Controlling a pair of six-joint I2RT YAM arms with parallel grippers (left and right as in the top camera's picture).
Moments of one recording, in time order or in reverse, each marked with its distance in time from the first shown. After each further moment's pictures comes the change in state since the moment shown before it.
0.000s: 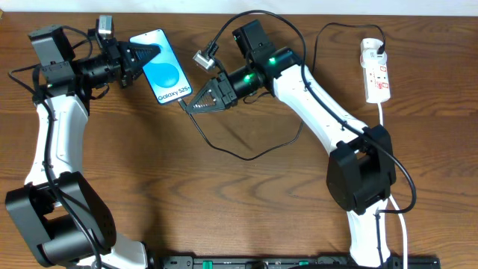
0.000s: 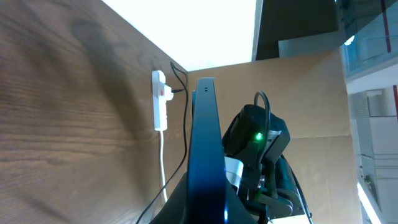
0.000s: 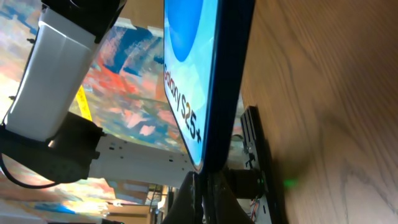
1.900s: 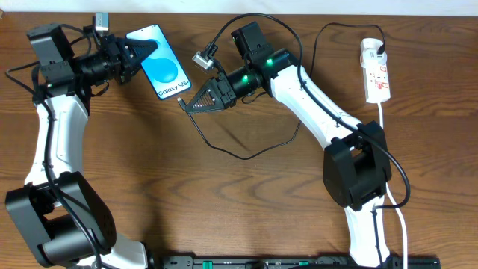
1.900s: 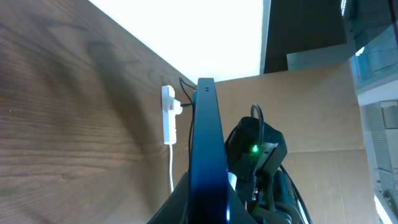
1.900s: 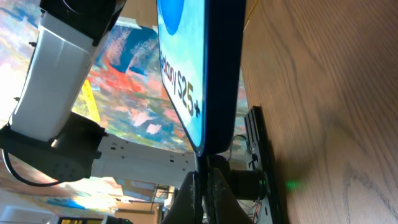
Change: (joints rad) left arm 0.000 0.000 0.000 0.055 -0.068 -0.031; right arm 0.001 0.036 -0.001 0.058 -0.038 0.030
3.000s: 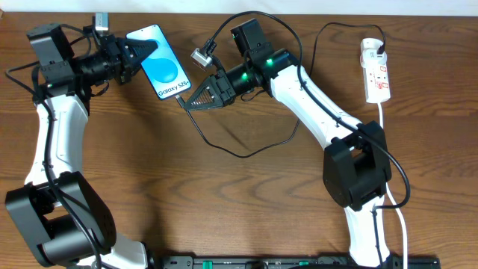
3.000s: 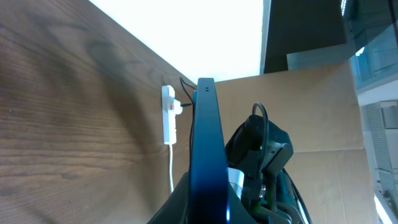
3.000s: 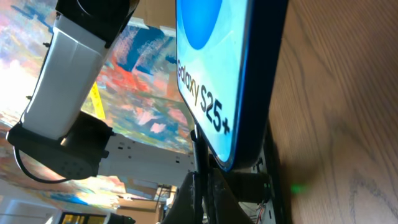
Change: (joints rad) left arm 0.000 0.000 0.000 0.000 0.000 0.000; right arm -0.001 0.000 0.000 0.074 -0.026 0.063
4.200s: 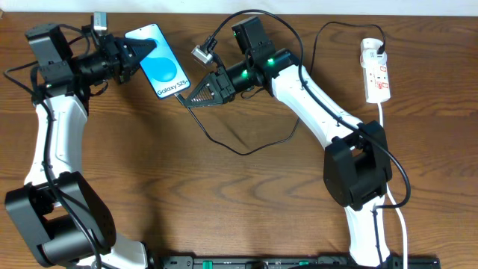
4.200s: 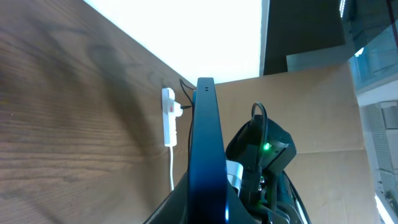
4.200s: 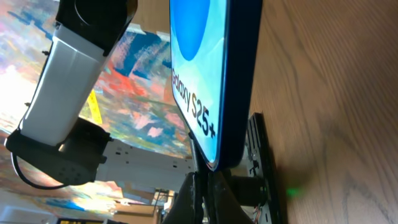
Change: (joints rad) left arm 0.001 0.000 0.000 0.010 0.000 0.000; right arm -0.008 0.000 -0.006 0.082 0.016 0.074
